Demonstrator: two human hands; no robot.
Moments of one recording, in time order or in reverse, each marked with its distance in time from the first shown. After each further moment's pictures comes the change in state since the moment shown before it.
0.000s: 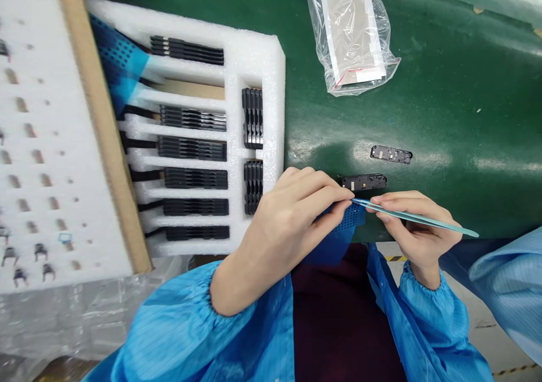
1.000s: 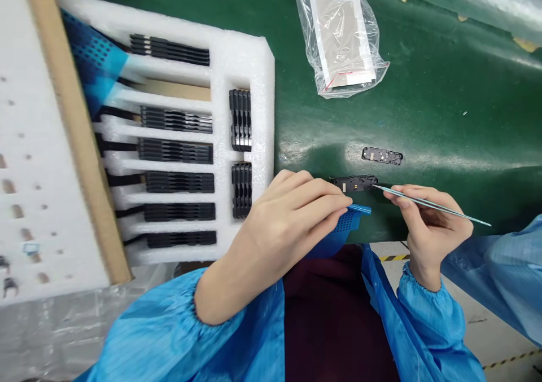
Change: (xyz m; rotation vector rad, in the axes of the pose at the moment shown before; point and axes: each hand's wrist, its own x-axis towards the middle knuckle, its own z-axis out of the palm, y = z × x) left_hand 0.001 0.000 -0.001 0.019 -0.032 0.079; right_hand -0.005 -0.003 -0.005 -0.100 0.296 0.184
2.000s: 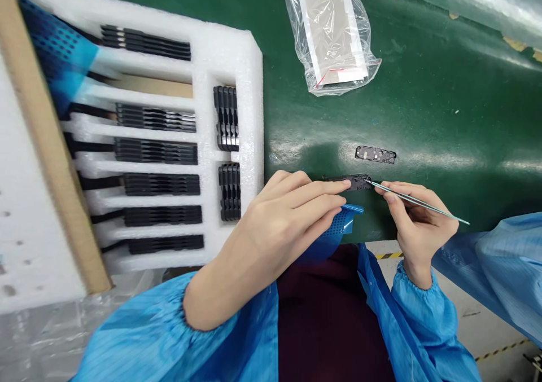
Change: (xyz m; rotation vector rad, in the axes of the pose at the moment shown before) left_hand 0.000 -0.002 0.002 0.008 -0.054 0.017; right_hand -0.002 0.002 0.002 -0.073 -0.002 0.042
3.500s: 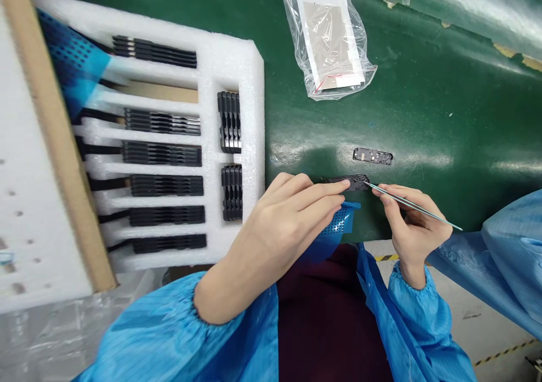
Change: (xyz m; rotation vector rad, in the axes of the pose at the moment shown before) left_hand 0.000 0.003 0.006 0.065 0.057 0.043; right_hand -0.006 0.001 0.000 -0.022 0.005 -0.028
